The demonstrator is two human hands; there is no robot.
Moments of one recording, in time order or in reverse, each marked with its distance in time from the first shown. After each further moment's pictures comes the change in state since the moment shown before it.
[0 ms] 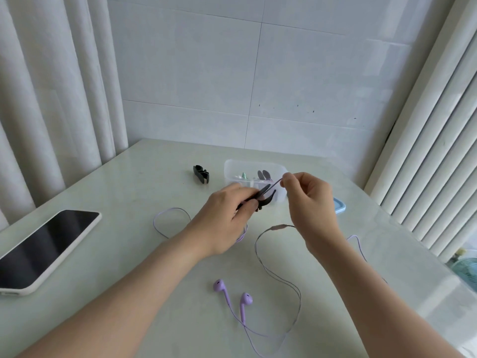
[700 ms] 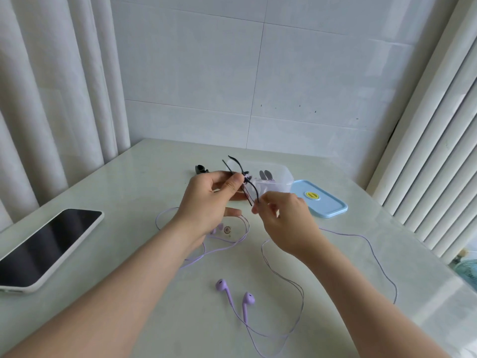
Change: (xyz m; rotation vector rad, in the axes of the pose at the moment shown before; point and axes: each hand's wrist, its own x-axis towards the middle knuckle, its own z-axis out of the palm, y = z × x) left_hand 0.008 -0.005 -0.014 -0.603 0.251 -0.353; right_hand -0.005 0.026 0.020 -0.540 -0.279 -0.273
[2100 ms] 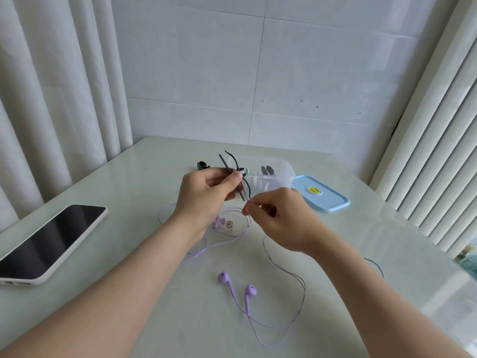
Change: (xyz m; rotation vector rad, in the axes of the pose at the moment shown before) left_hand 0.001 -0.004 -0.001 -0.097 0.110 0.024; right_hand -0.009 -0.015 -0.019 0.060 -0.206 -0.206
